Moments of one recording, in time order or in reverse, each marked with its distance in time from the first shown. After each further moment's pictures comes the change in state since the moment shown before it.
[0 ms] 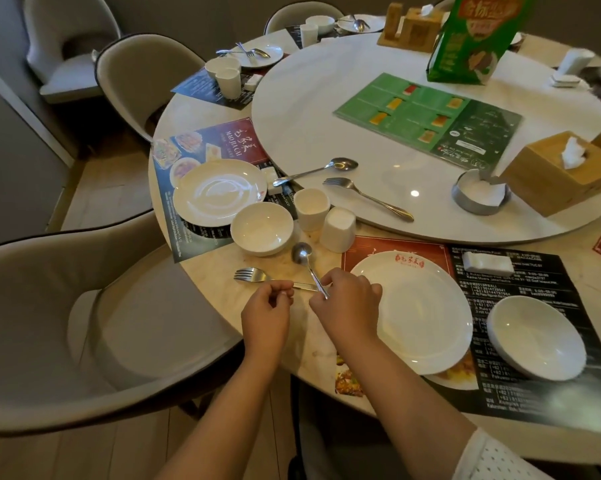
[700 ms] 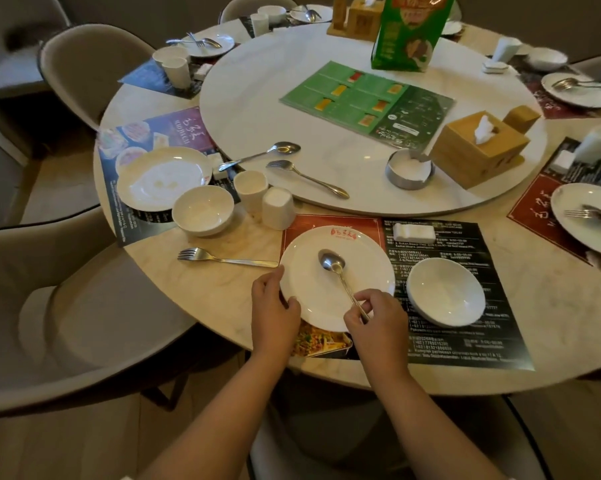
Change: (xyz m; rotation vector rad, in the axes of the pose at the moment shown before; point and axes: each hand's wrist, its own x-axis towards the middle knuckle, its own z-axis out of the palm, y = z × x) left_hand -0.078 0.004 0.083 0.277 -0.124 0.112; right_hand -0.078 0.139 -0.058 0.259 0.197 0.101
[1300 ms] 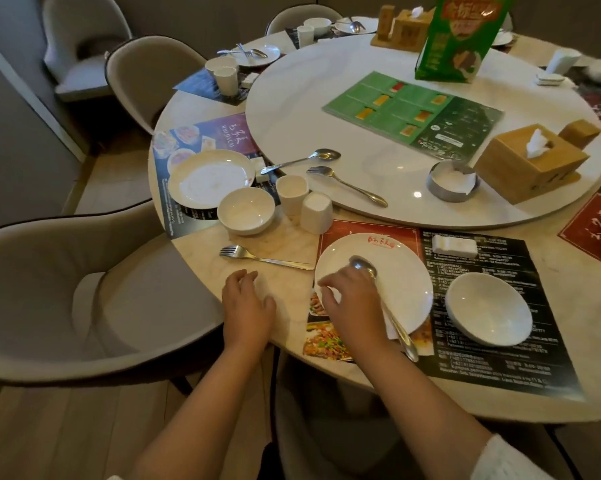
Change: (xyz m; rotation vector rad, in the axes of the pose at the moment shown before) left_hand 0.022 -0.040 -0.075 0.380 0.167 0.004; right_hand 0.019 -0.065 0.041 0.004 -0.182 -0.384
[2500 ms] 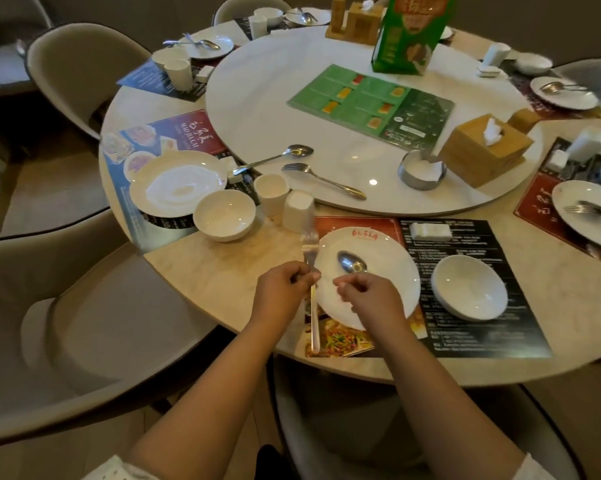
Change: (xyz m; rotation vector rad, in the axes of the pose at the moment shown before) left_hand 0.028 0.043 0.005 -0.477 -0.432 0.125; right_hand 0.002 -0.006 -0.020 0.432 -0.061 0.682
